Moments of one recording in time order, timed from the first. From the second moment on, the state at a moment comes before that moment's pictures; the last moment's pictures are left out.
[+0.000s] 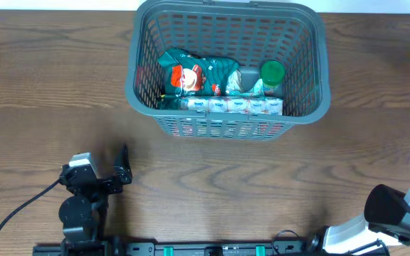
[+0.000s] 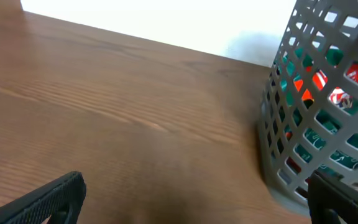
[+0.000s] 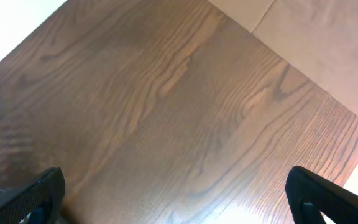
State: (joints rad) left arm 0.07 0.01 0.10 -0.33 0.02 -0.17; right arm -0.39 1.77 2.36 -1.60 0.31 0.40
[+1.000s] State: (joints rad) left arm 0.07 0.01 0.10 -0.33 0.02 0.01; right arm -0.39 1.77 2.36 -1.60 0.31 0.40
